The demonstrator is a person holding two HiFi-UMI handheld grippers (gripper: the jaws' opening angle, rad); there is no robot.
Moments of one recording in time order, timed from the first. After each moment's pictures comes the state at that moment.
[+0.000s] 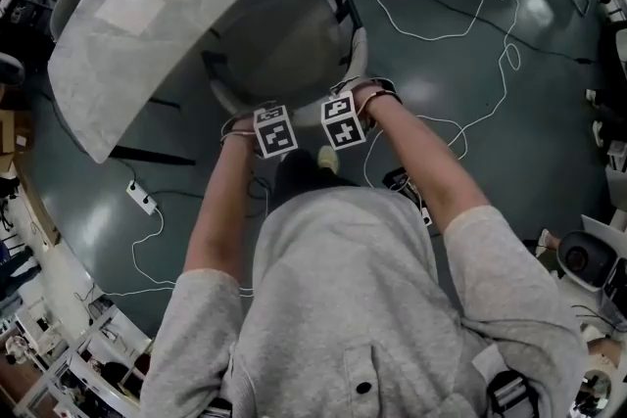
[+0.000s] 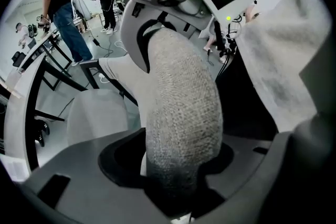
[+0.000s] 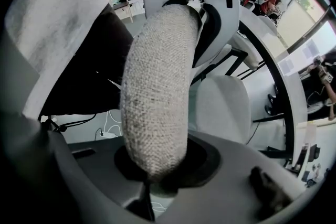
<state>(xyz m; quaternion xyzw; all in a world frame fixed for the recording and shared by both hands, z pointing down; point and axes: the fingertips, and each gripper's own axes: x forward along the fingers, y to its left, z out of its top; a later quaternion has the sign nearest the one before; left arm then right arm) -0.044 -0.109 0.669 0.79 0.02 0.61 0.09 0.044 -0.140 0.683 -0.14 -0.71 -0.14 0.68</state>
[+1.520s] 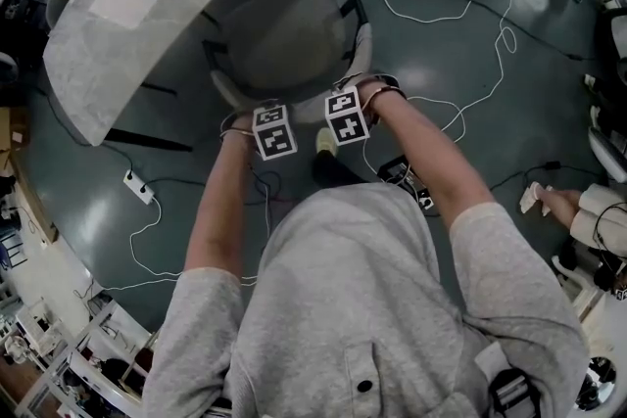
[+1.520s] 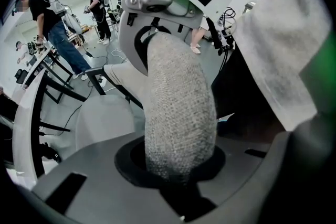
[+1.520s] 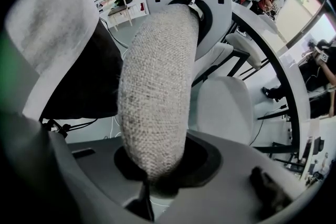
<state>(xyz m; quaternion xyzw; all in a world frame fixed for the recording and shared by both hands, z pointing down) -0.042 -0.056 0.670 0.80 0.01 0.60 0.03 0.046 -0.077 0.686 -0.13 -0.71 -0.12 0.68</state>
